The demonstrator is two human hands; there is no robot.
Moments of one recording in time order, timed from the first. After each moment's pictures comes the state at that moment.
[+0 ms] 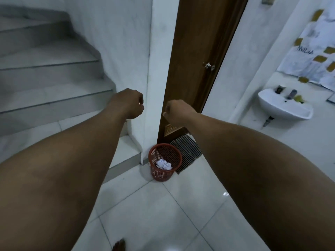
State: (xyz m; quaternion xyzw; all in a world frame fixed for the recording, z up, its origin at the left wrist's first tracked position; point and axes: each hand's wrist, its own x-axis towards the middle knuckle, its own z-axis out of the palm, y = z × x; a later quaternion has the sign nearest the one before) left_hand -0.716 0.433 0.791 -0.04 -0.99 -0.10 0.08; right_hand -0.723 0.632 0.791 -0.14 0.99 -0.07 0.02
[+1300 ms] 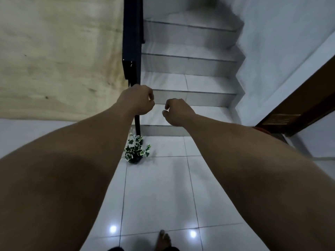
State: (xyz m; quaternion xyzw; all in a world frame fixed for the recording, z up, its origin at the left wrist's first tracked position) left_hand -0.199 0.008 0.684 0.24 -0.96 -0.16 0.03; right_hand -0.299 0.143 0.653 -0.36 0.91 -0.14 0.13
